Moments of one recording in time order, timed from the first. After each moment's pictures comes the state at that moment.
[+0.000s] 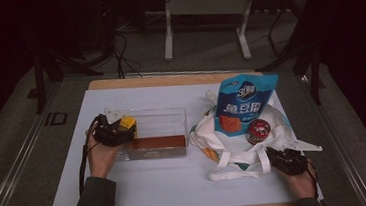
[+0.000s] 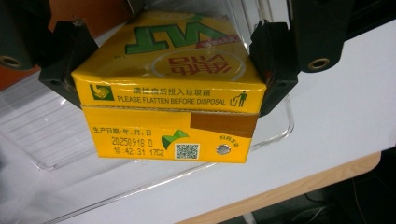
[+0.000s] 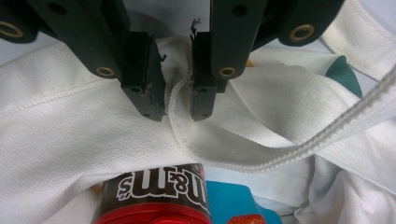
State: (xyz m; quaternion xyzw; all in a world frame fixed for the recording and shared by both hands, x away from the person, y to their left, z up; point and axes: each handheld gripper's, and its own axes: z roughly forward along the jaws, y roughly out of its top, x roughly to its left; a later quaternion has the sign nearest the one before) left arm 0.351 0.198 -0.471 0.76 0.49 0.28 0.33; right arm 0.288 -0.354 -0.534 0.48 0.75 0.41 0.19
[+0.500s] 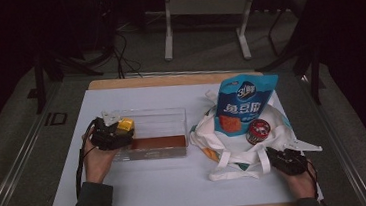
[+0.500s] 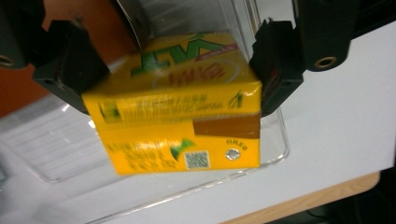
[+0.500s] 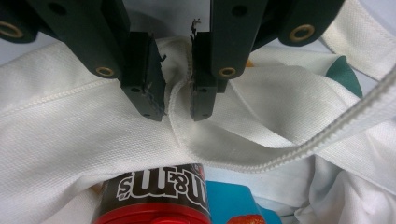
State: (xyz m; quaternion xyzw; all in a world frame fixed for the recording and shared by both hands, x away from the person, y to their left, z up) left arm 0.337 0.202 -0.465 0.76 0.50 0.26 0.32; right arm 0.288 -0.354 -0.534 0.48 0.75 0.41 0.19
